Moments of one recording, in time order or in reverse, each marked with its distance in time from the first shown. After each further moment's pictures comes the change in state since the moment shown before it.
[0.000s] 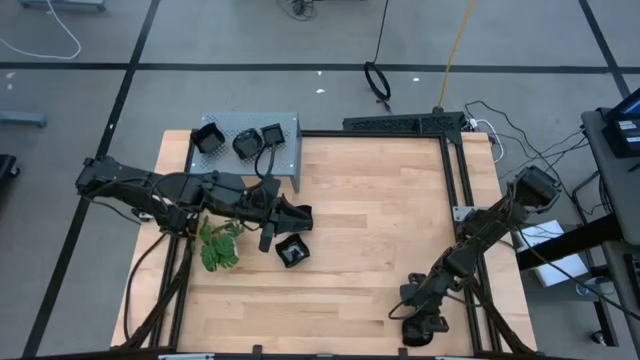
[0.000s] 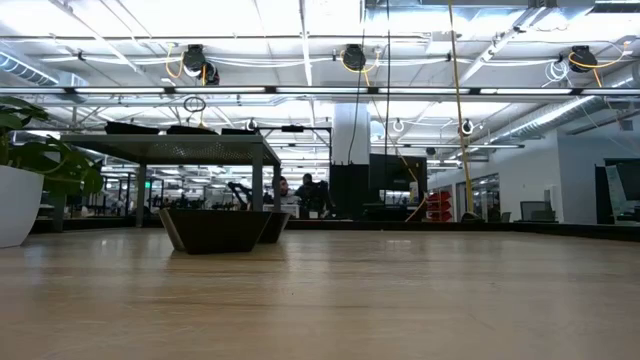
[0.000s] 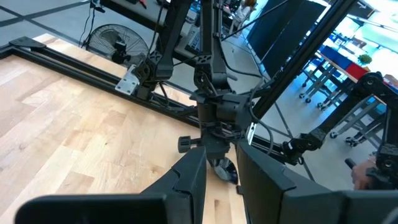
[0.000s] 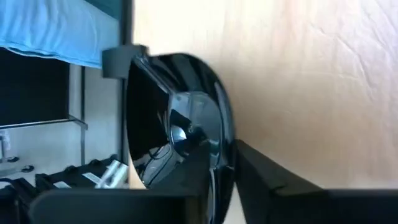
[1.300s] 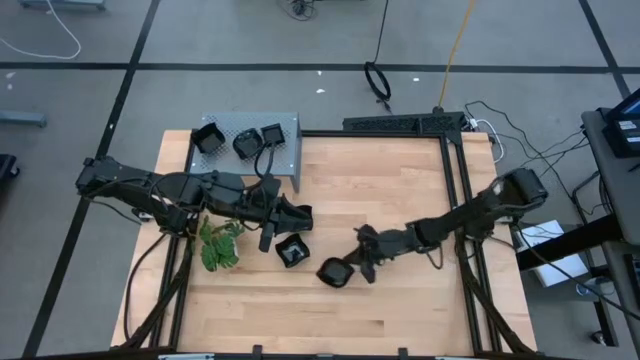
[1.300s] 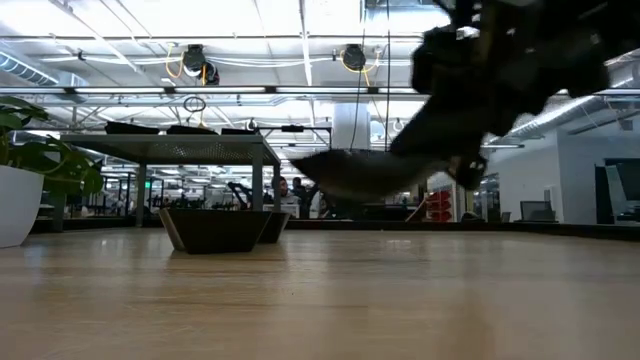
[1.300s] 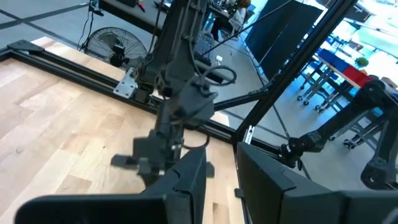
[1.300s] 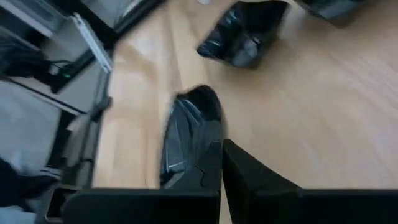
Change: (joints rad) left arm 0.000 0.000 0.000 0.015 0.000 0.000; right arm -0.484 0.096 0.016 0.539 0.377 -0.102
